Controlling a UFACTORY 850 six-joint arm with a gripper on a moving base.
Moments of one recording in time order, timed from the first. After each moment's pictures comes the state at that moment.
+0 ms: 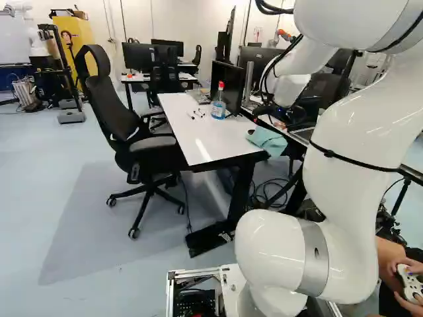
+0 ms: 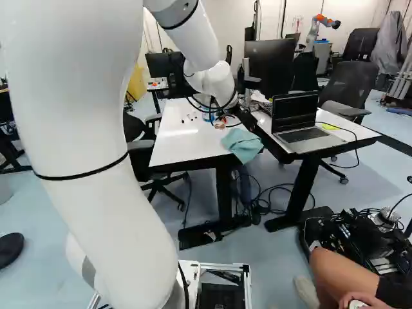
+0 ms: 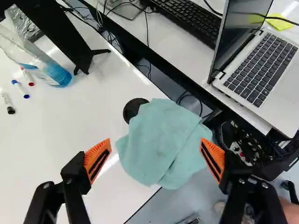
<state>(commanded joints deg) -21.4 -9.1 -56.1 6.8 -6.4 0.0</state>
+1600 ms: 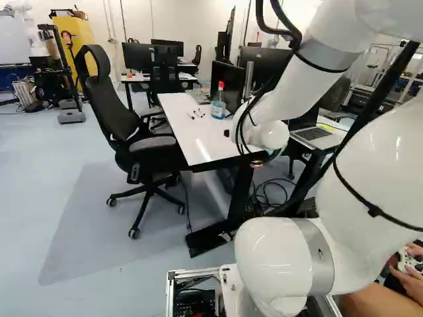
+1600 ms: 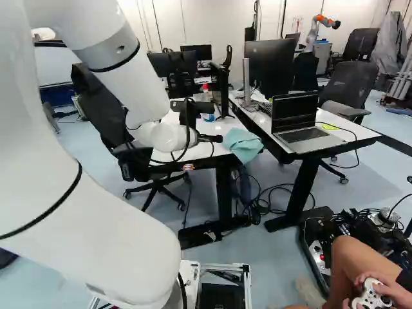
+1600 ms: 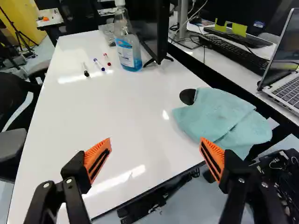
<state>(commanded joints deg) -6.2 8.7 -19.8 2.0 33.7 0.0</state>
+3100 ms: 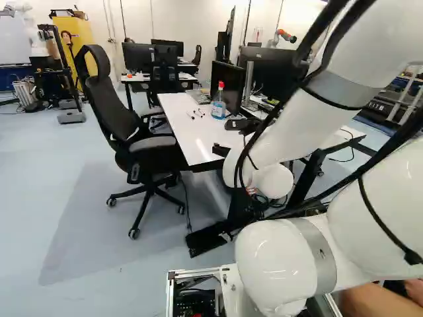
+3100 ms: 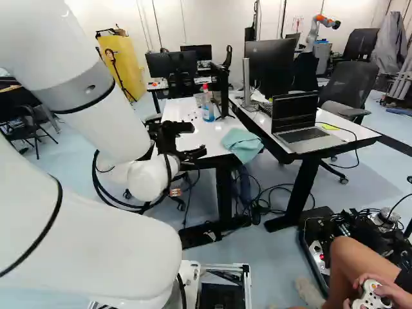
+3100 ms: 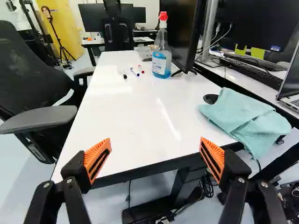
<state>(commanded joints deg) 0.0 16.0 -5.0 0.0 50.0 0.0</state>
